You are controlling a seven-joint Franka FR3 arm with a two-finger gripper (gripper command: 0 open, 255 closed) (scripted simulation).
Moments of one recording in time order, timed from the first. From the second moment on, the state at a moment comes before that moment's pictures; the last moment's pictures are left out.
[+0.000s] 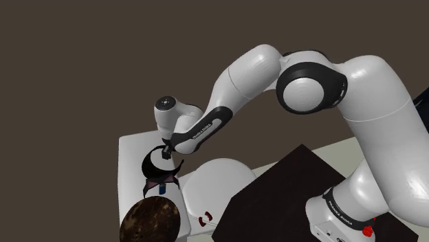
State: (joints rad) arm 0.40 0.93 0.10 -1.63 -0.44 2.57 0.14
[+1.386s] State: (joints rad) arm 0.39 0.87 0.12 -1.65 -0.43 2.53 0.12
